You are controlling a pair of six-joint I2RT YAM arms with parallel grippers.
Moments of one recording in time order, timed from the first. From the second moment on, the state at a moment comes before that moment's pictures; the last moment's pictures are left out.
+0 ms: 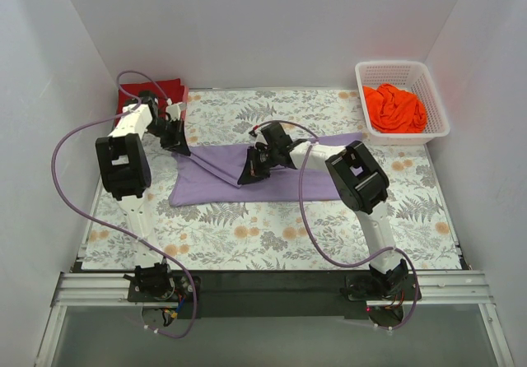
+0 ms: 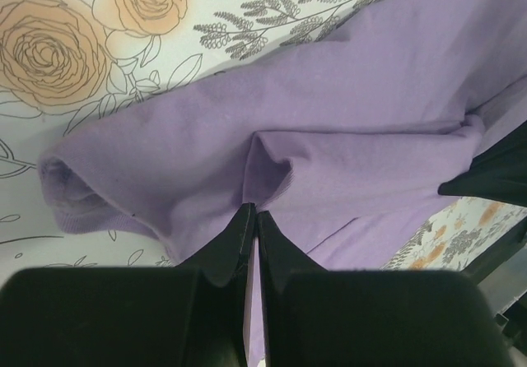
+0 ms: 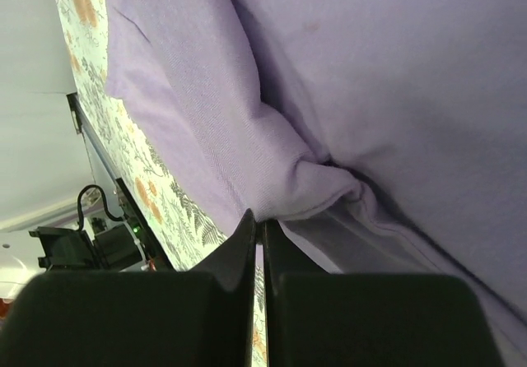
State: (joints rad) left arm 0.13 2.24 1.84 -1.01 0.59 0.24; right arm 0.68 2.21 1.48 -0.11 -0.67 0.70
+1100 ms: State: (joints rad) left arm 0.02 2.04 1.61 -0.79 0.64 0.13; right arm 0.52 1.96 1.48 -0.43 -0.70 0.18
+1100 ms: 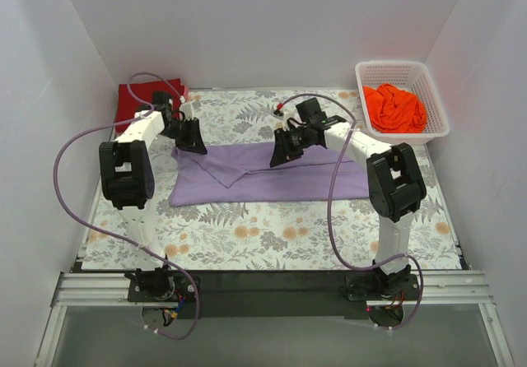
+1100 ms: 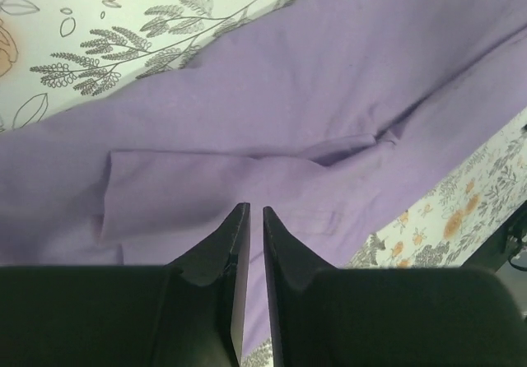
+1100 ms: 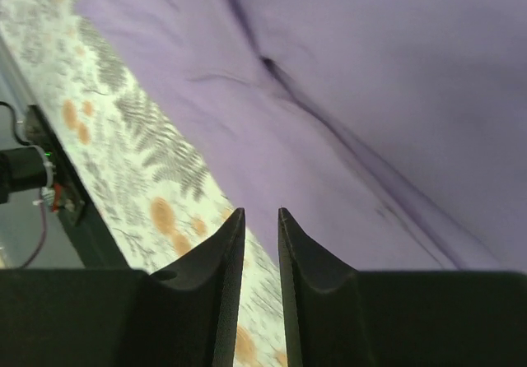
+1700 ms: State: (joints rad) left arm 0.00 2.18 1.69 -0.73 0.50 0.06; right arm 0.18 2.05 1.72 -0.78 -0.26 -0.35
